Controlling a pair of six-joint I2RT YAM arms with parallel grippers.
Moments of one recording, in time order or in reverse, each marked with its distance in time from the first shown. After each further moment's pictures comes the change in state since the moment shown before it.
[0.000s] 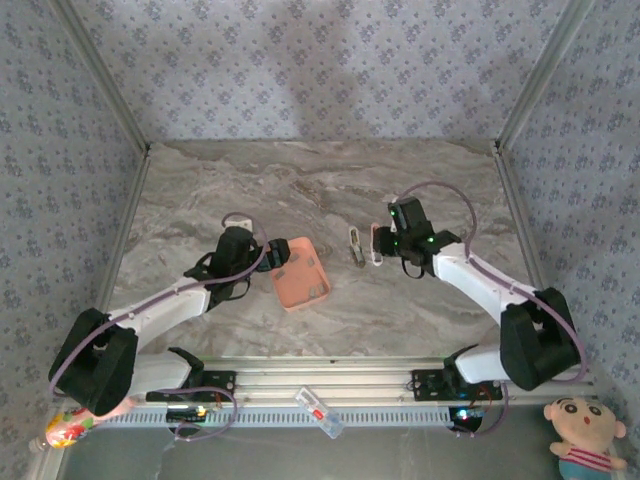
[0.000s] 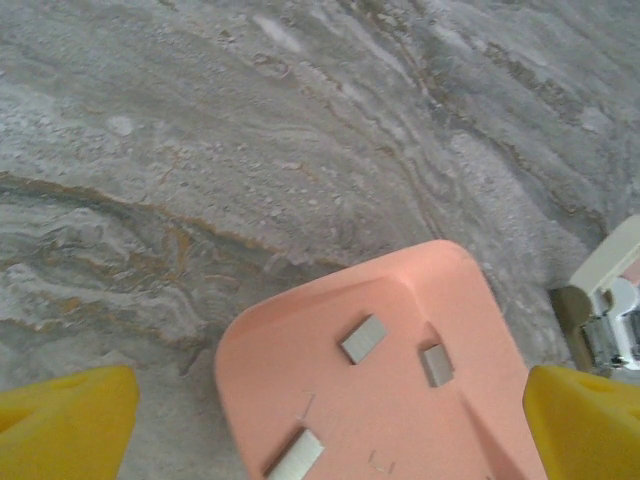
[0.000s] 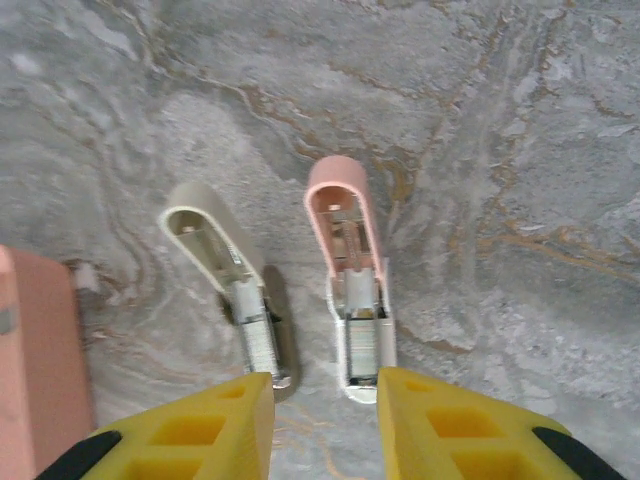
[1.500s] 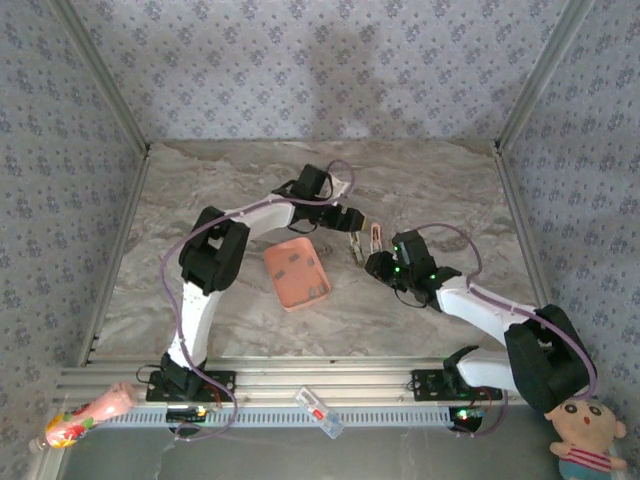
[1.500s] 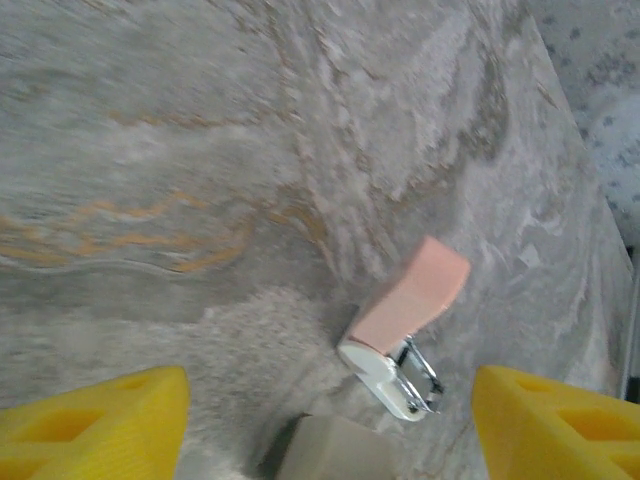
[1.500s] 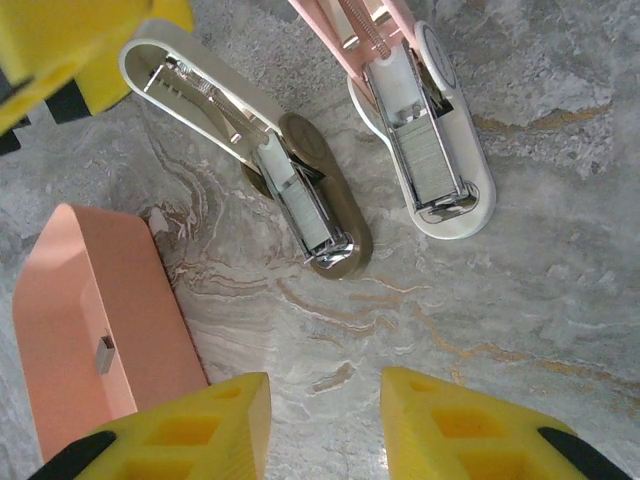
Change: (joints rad) left arm -0.069 0.990 1.066 -0.278 0.735 0.333; right arm 0.049 -0.096 -0.319 0.283 -0.153 0.456
